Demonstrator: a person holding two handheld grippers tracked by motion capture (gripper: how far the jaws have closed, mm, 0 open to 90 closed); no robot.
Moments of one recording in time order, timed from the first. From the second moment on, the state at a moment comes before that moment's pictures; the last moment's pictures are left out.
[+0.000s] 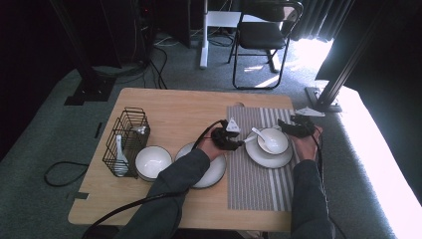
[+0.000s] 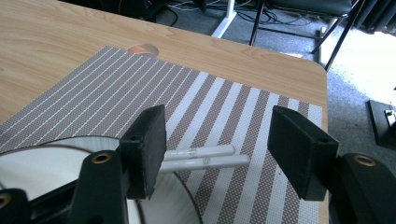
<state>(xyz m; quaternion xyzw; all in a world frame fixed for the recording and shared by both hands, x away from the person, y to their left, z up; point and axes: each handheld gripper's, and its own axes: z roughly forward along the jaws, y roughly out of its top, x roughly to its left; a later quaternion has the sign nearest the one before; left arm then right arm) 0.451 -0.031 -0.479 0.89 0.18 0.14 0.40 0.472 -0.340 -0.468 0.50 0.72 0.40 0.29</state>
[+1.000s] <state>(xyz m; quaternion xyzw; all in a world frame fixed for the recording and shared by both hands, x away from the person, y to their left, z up) 0.454 -0.037 -0.489 0.90 0.19 0.12 0.37 0.513 -0.334 -0.485 0.54 0.73 0.32 0.27</state>
